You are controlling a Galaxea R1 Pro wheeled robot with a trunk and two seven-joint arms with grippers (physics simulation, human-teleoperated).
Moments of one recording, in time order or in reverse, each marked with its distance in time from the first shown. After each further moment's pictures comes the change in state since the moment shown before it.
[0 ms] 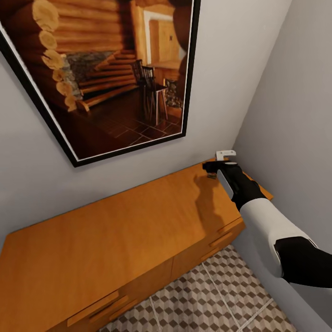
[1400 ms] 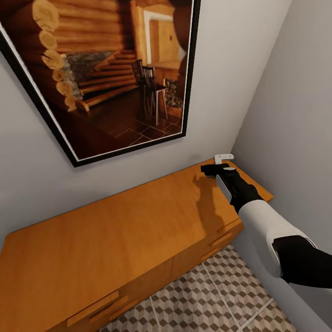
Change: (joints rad) left arm 0.001 -0.012 0.000 0.000 0.000 0.077 0.002; right arm 0.001 0.006 0.003 0.088 0.000 -0.122 0.023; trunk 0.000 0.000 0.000
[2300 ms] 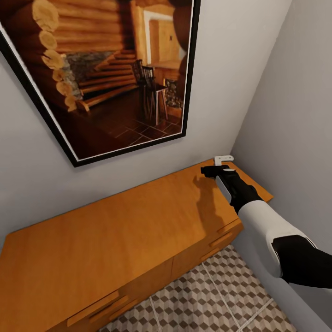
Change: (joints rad) left arm 0.000 0.000 0.000 0.000 0.000 0.002 0.000; right arm 0.000 0.000 0.000 0.021 0.001 -0.002 0.000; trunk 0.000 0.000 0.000
